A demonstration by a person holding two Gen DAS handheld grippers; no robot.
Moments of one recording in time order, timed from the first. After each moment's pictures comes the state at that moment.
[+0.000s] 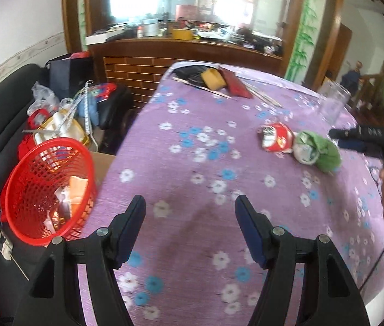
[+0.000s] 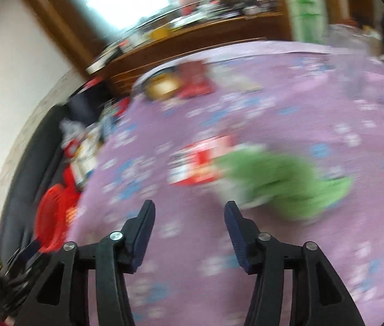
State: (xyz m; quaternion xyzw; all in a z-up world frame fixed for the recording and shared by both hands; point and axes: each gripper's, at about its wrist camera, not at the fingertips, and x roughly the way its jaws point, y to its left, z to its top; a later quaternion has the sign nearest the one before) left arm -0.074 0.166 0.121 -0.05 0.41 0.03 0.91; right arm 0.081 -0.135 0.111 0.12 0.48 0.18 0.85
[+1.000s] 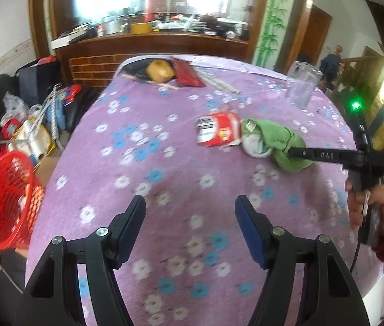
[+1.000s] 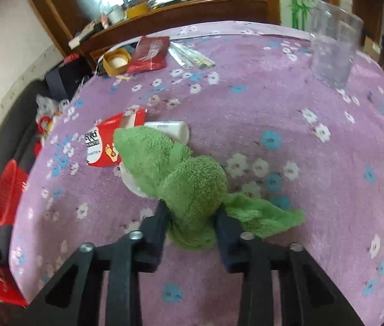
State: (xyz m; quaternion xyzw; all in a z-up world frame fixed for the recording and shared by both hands) left arm -0.039 0.071 0.119 -0.04 0.43 -0.04 0.90; right arm 0.100 -0.181 0.048 0.05 0.51 0.17 0.84
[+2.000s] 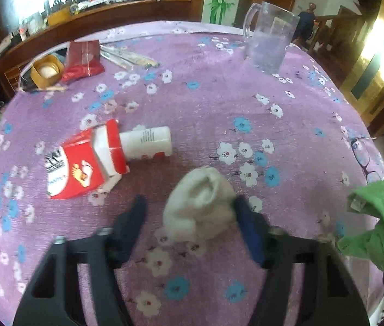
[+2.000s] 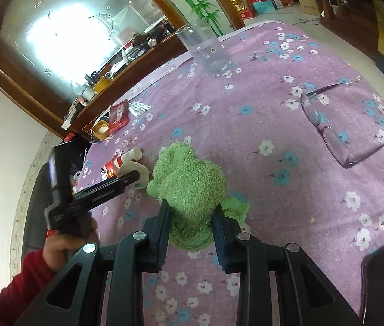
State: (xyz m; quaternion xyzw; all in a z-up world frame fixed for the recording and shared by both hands) left arm 0.109 -0.083 0.038 0.01 0.50 -0.12 0.86; right arm -0.038 -0.355 0.100 0.26 0.45 0.11 0.85
